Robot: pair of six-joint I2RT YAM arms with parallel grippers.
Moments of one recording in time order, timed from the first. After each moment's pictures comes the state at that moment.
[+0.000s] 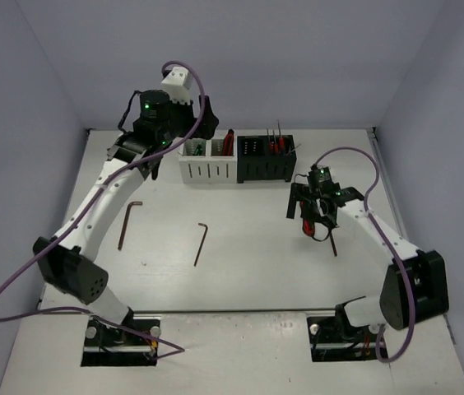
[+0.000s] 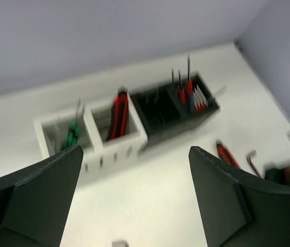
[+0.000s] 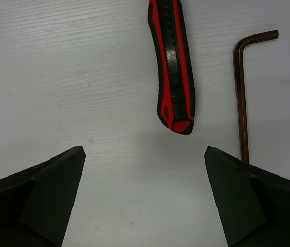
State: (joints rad) left arm -0.43 1.58 1.74 -0.40 0.08 -0.22; right arm 0.30 1.38 0.94 -0.60 0.13 0.43
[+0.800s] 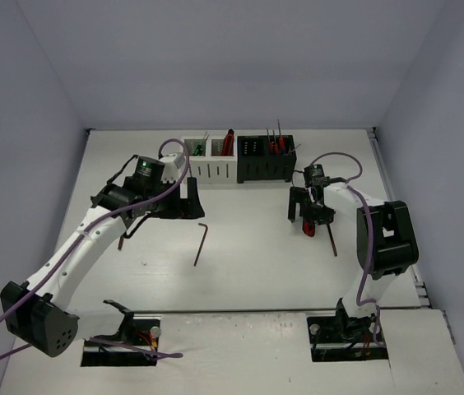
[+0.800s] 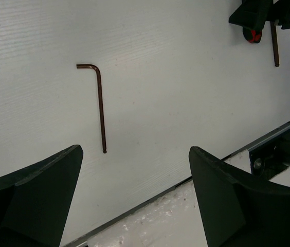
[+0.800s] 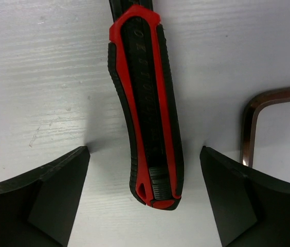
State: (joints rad) left arm -0.45 1.23 1.20 -0.79 0.24 -0.40; right arm 0.20 1.75 1.02 -0.50 0.08 0.31
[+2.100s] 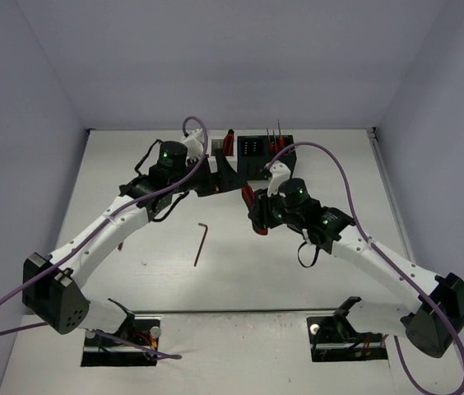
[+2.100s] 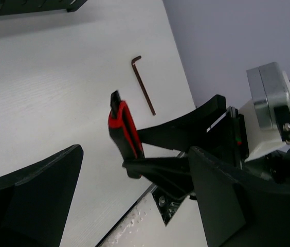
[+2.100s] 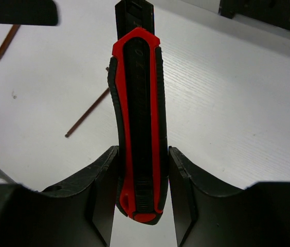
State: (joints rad) left arm -0.56 1.37 1.24 -0.29 0.42 -0.74; right arm 0.69 1.18 0.90 -0.30 -0.01 0.29
